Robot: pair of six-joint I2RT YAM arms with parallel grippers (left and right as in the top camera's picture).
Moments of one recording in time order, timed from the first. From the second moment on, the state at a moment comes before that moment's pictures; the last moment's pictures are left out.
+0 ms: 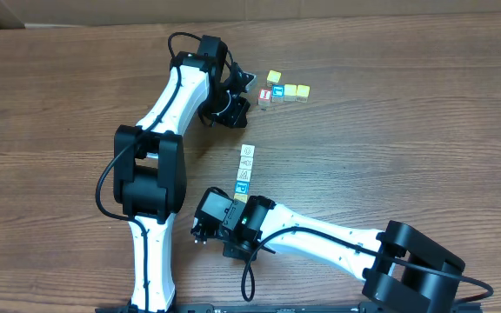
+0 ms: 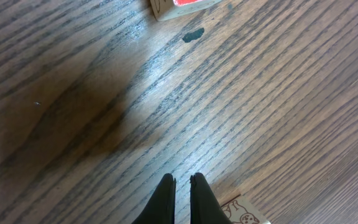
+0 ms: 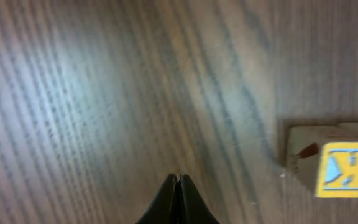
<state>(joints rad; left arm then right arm) -0.22 2.32 1.89 -1.03 0.37 0.27 1.12 1.88 1.26 -0.72 -0.04 -0.29</state>
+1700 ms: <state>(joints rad) -0.24 2.32 1.82 -0.99 0.43 0.26 0.89 1.80 1.26 -0.66 -0.32 0.24</state>
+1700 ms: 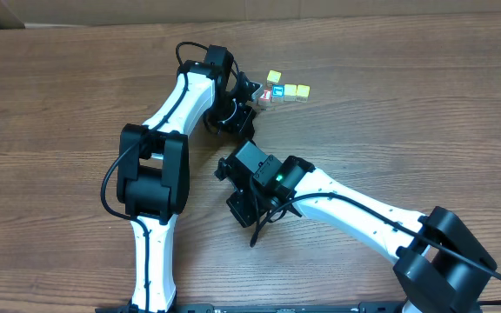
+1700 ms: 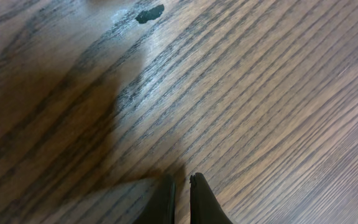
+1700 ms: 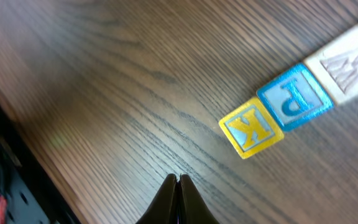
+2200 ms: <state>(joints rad) -0.24 2.32 1.82 -0.99 0.43 0.26 0.97 1.80 1.08 -0.54 -0.15 0.72</state>
